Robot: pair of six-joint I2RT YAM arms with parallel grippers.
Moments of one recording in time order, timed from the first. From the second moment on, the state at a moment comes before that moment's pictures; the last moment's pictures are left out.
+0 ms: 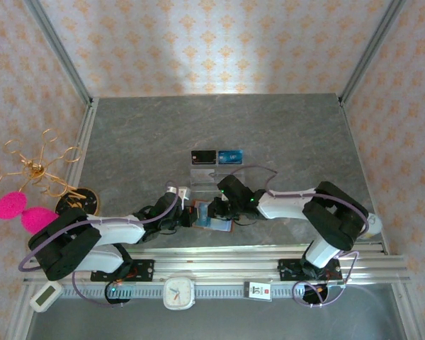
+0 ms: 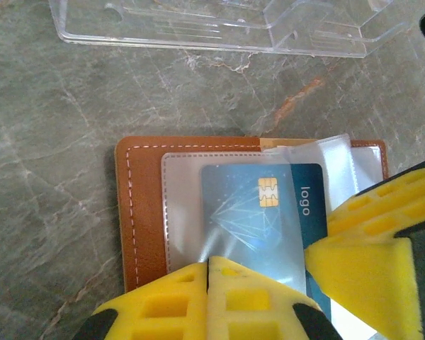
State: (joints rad) left arm -0.75 1.31 0.25 0.34 0.09 -0.75; right arm 0.90 1.61 0.71 -0.01 -0.32 0.96
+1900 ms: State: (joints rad) left arm -0.82 1.40 0.32 0.33 0.14 -0.76; right arm 0.91 1.53 0.62 0.03 -0.19 0.88
